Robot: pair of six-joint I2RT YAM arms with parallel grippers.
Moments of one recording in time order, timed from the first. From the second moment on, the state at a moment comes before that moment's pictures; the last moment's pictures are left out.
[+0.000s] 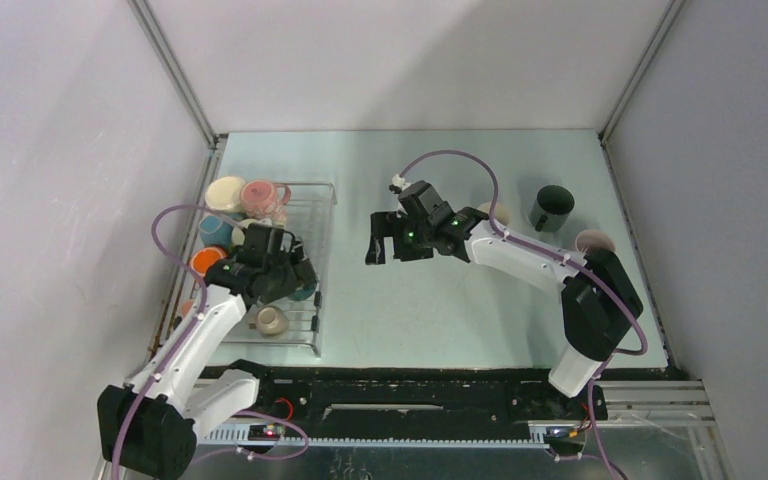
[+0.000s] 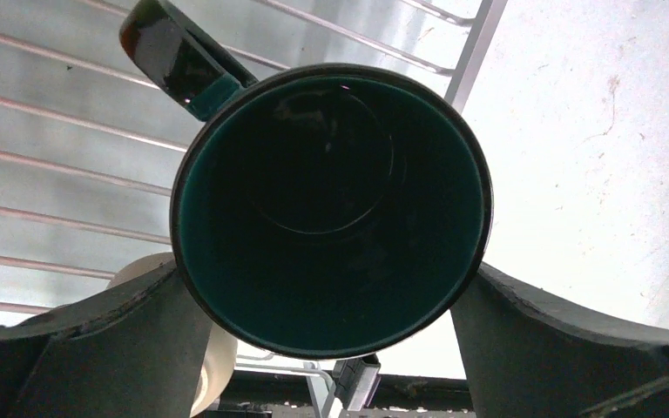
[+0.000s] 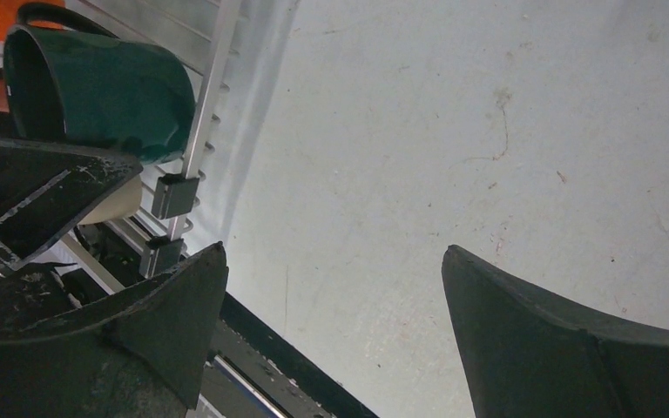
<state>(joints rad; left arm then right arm) -0.27 0.98 0.75 -0.77 -0.10 -0.62 0.79 1.69 1.30 -0.40 -0.17 0.58</state>
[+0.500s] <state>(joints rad) -0.27 0.93 0.77 -0.85 -0.10 -0.66 0.79 1.69 1.29 -0.40 -0.17 0.58</state>
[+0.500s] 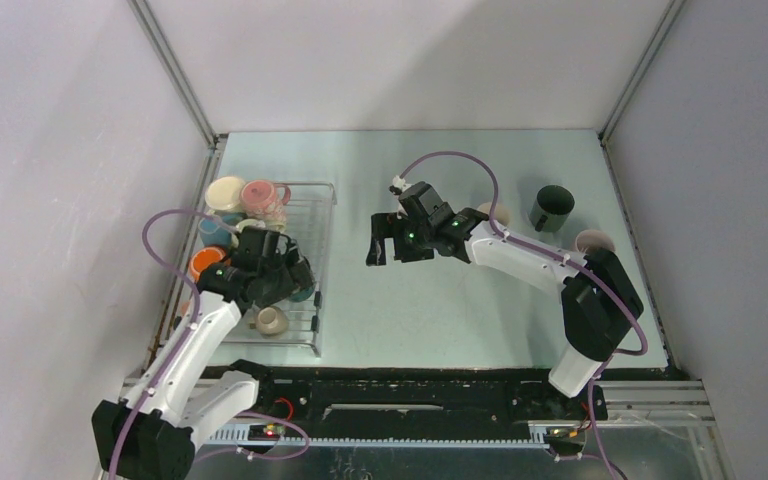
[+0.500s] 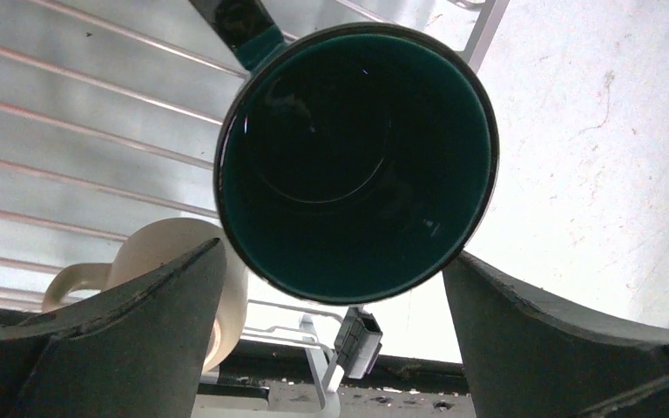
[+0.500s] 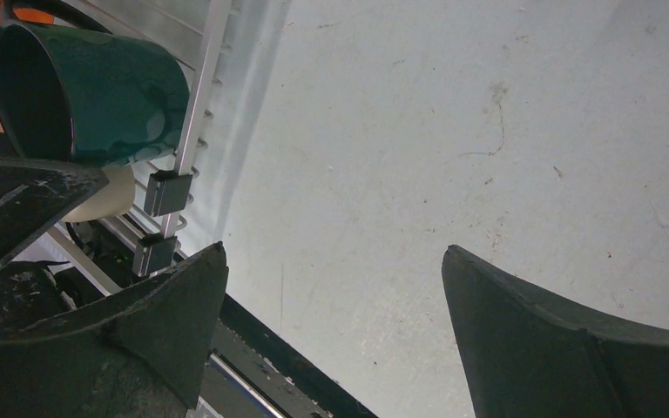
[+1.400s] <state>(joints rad) -0.21 1.01 0.87 -0.92 -0.32 -0.73 0.79 1.63 1.26 -0.42 -0.13 0.58</state>
